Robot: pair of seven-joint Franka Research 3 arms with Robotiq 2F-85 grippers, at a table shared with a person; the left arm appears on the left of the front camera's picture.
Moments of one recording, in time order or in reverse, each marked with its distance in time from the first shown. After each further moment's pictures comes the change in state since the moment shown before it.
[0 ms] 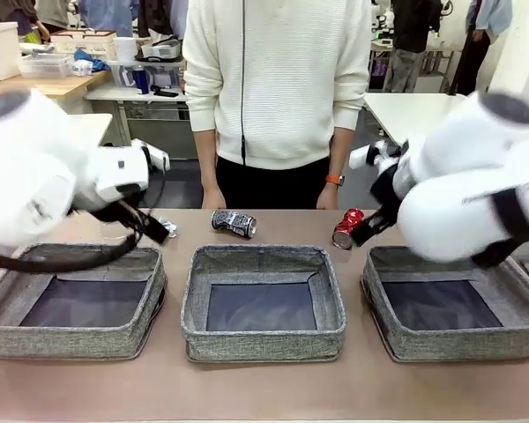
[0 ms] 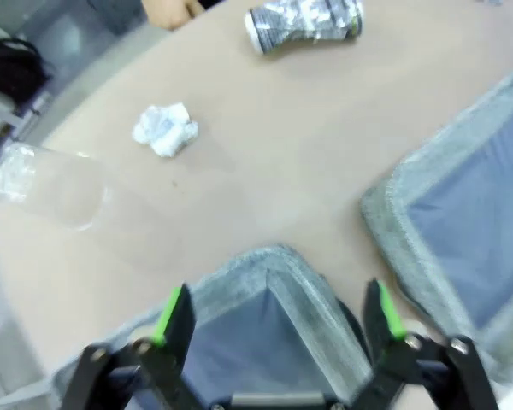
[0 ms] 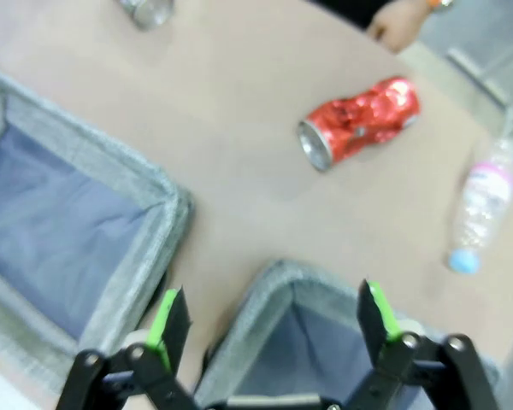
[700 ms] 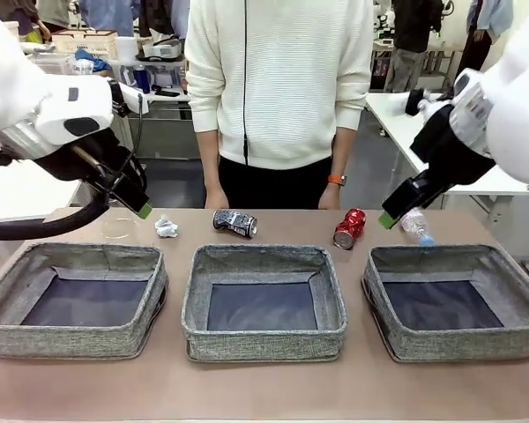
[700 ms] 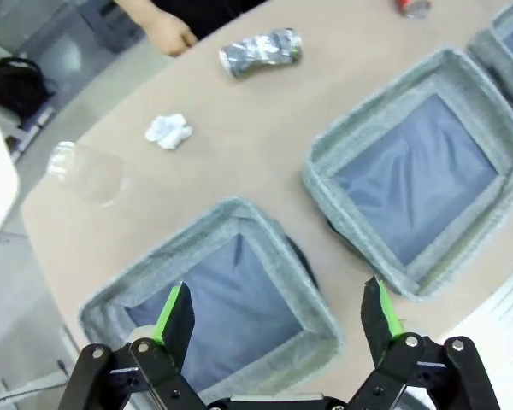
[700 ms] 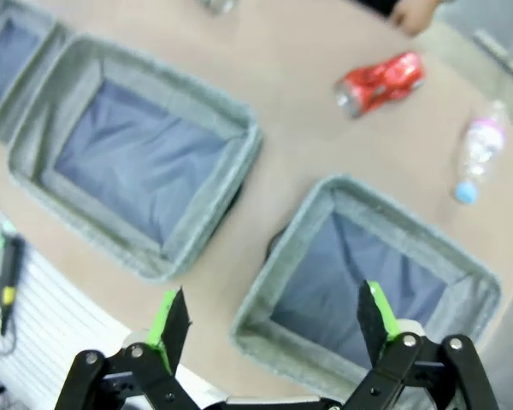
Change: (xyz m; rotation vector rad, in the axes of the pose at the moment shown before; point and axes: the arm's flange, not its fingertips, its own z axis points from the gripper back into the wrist) left arm 0.001 -0.026 0.119 -0.056 -0.009 -0.034; right arm -0.010 0.013 0.110 0.134 0.089 -0.006
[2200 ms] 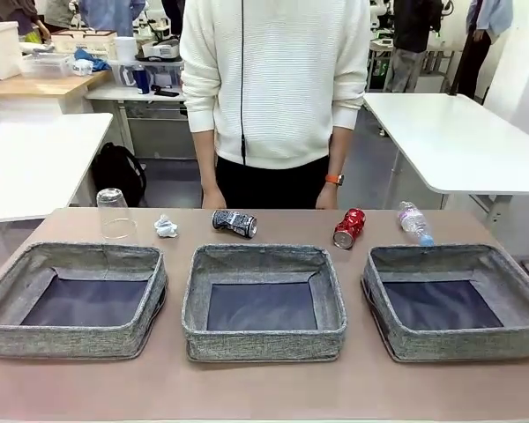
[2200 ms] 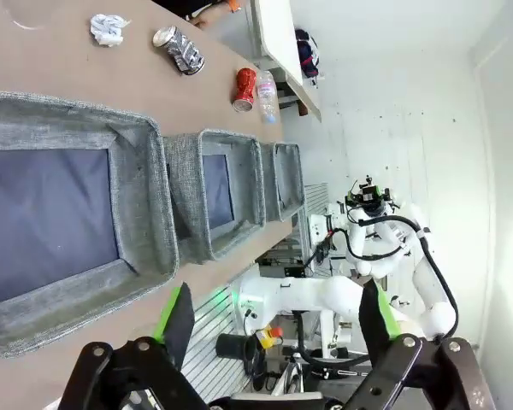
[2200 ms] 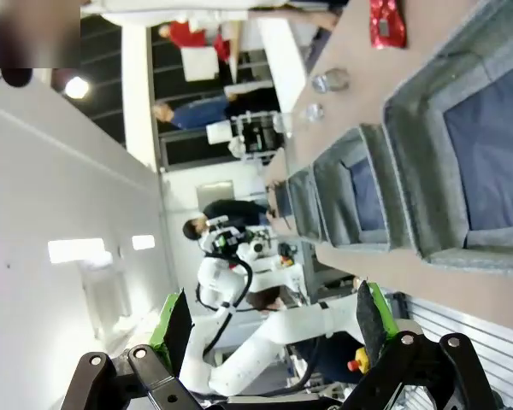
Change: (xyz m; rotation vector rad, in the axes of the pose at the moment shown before) left arm -0.212 0.220 0.035 -0.925 -0.267 0.912; right arm -0.231 -0.230 0.034 1.062 -0.316 -1.137
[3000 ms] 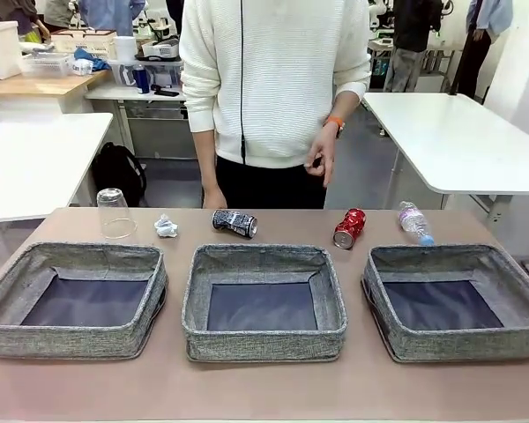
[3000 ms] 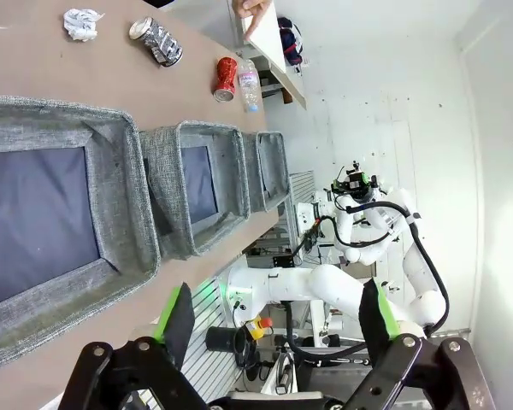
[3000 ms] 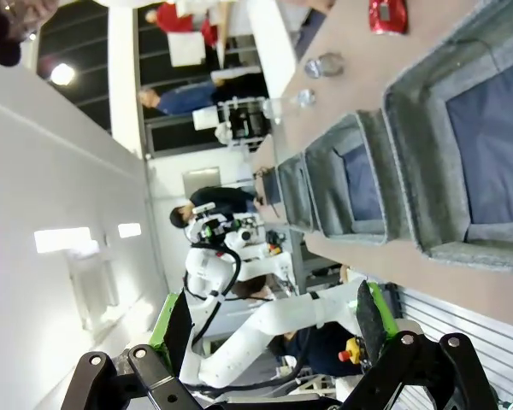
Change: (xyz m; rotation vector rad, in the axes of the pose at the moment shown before) left arm 0.002 -0.006 -0.009 -0.049 0.035 -0.012; right arm -0.002 0.008 -0.013 -0.031 0.033 0.015
